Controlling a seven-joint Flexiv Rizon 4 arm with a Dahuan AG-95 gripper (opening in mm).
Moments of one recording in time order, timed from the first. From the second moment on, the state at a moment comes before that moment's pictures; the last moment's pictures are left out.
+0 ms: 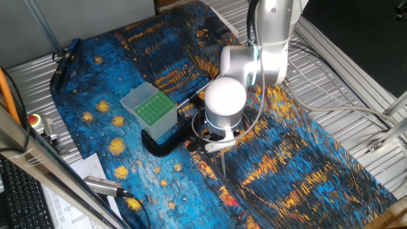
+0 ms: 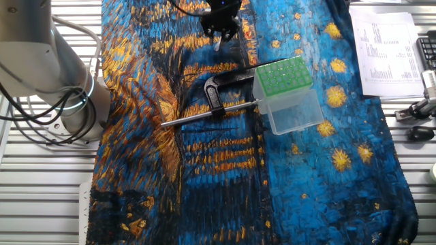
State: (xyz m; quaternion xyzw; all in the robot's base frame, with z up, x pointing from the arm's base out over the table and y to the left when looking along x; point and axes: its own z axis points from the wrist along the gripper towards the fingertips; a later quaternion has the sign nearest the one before) arm 0.353 0.226 0.017 0.62 -0.78 0.01 0.09
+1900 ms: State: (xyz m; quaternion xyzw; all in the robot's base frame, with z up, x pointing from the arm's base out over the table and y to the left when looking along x) arm 0.354 0.227 0.014 0.61 -0.79 0.01 0.08
